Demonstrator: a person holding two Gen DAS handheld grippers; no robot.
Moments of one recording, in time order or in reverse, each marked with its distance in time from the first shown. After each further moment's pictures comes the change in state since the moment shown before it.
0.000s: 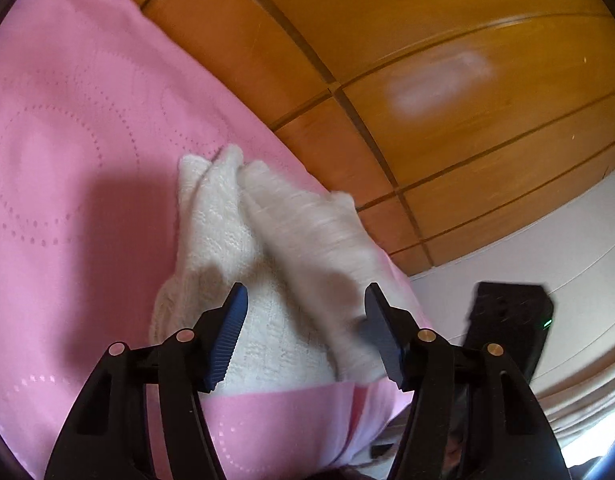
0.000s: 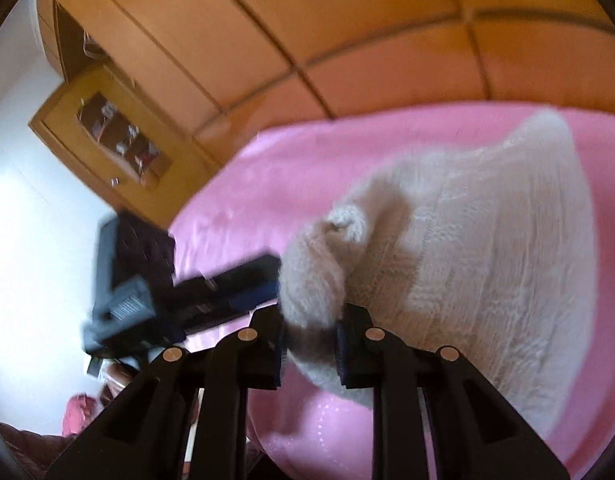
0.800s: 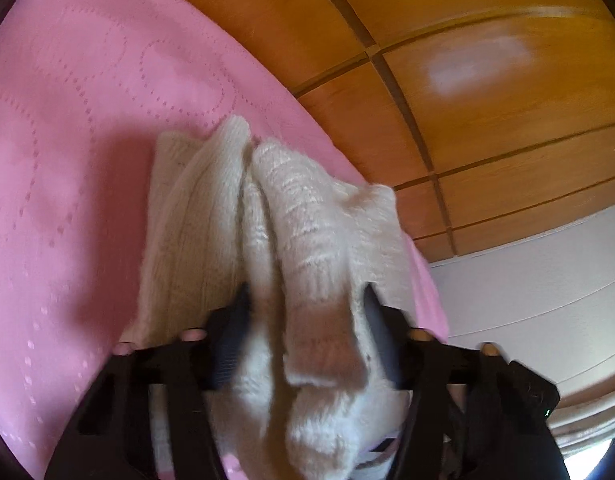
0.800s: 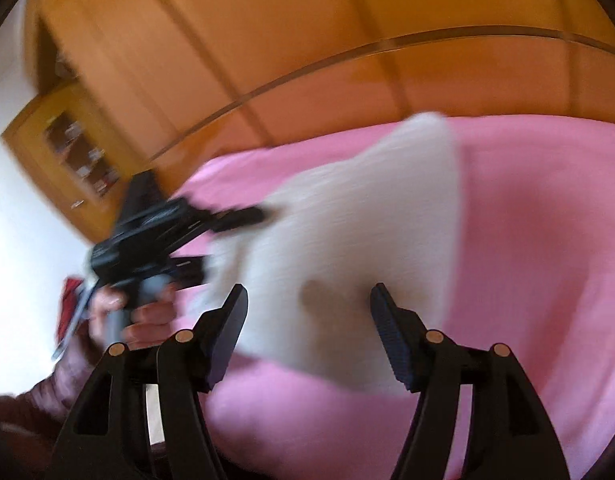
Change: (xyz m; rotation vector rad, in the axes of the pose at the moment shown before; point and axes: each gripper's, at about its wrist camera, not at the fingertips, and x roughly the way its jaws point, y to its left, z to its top) left arm 0.084 -0.007 0.045 -0.051 0.133 0.110; right arm -0.073 -0.065 -0.028 0.067 -0.177 -0.223
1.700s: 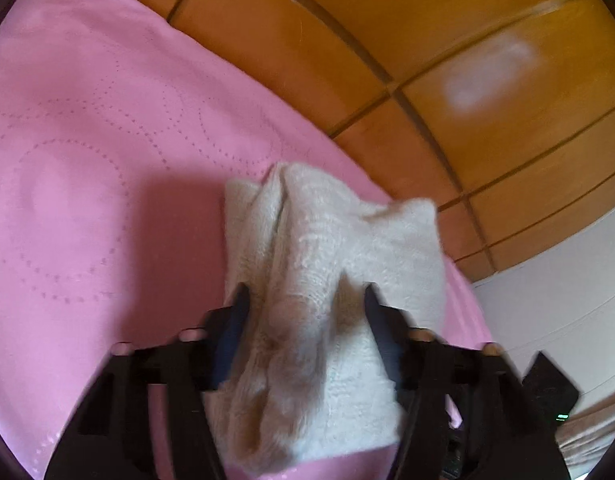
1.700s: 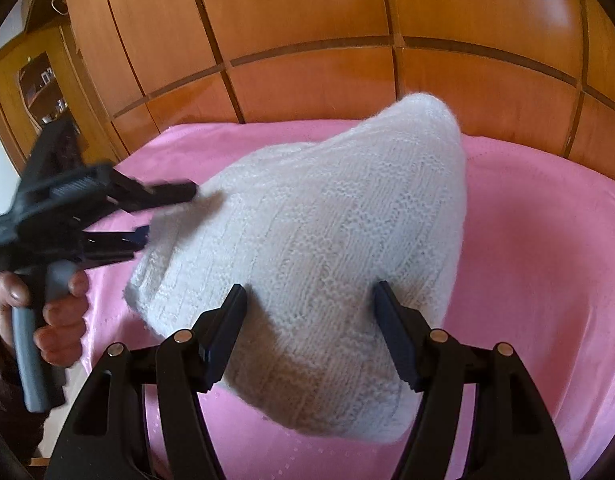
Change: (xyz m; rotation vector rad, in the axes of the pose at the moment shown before) left arm -0.031 0.015 -0.010 0.089 -0.136 0.162; right arm 0.051 0.038 -0.023 -0.209 0.016 -0.153
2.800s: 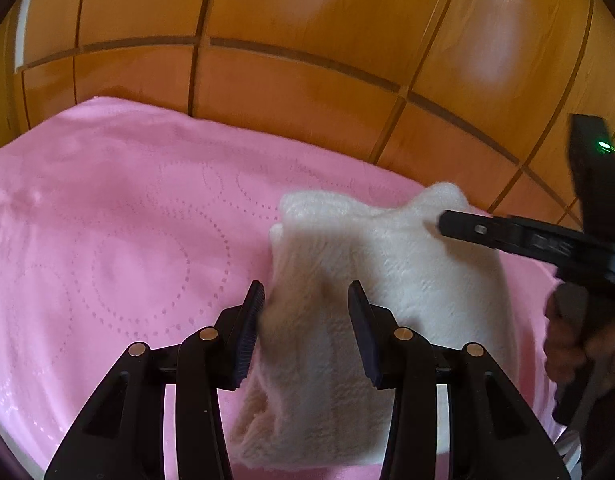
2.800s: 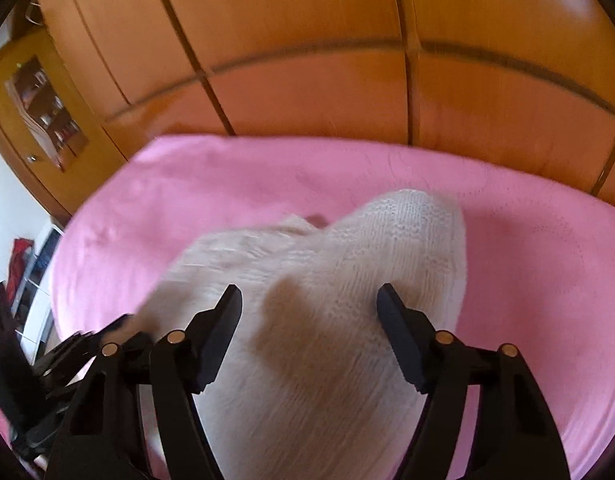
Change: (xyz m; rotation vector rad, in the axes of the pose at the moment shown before) left arm -0.006 -0.047 -0.034 0.269 -0.184 0.367; right arm 0.081 -0.042 0.123 0.031 0.167 0.020
